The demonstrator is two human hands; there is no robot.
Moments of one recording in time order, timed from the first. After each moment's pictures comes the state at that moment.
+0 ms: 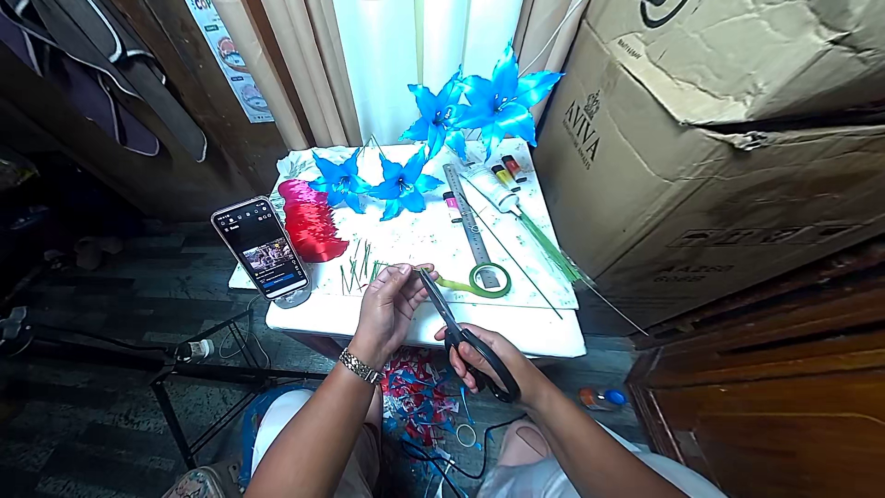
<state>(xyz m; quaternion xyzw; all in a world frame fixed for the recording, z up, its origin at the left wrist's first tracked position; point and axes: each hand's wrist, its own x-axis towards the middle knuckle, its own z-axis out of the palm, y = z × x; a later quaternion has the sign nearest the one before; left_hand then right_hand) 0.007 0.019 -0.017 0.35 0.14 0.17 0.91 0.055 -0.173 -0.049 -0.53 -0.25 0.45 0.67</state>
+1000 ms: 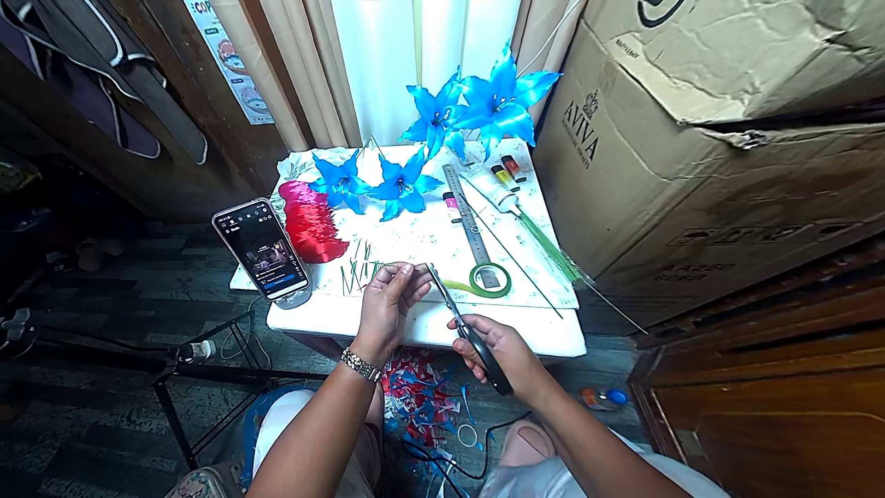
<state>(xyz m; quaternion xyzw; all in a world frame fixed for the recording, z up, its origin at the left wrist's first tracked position) 0.010 0.019 -0.020 0.42 0.16 0.20 0.87 0.052 -0.170 -0.032 -0.66 -0.20 0.34 0.64</state>
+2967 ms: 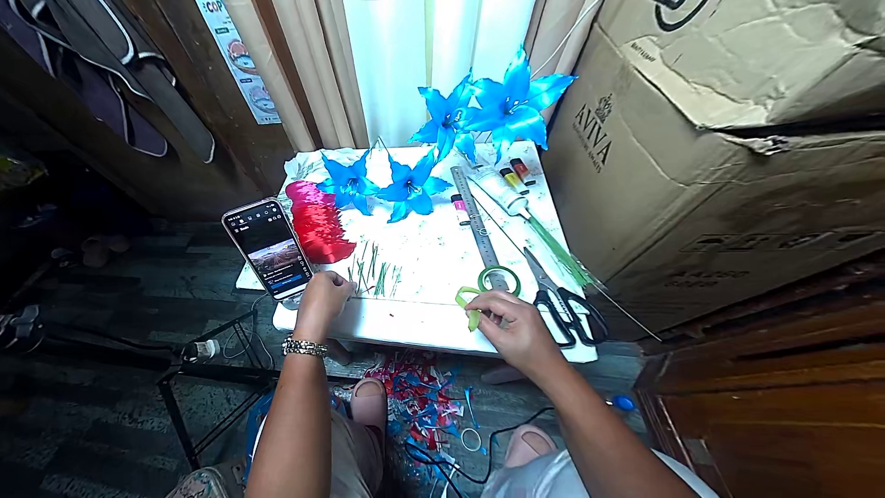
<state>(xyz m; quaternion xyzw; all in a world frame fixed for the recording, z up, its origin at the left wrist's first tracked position) -0.019 0.124 -0.004 0.86 0.38 0.03 0.35 0.087 -0.159 -0.053 -0.77 -0.40 -0.01 0.49</state>
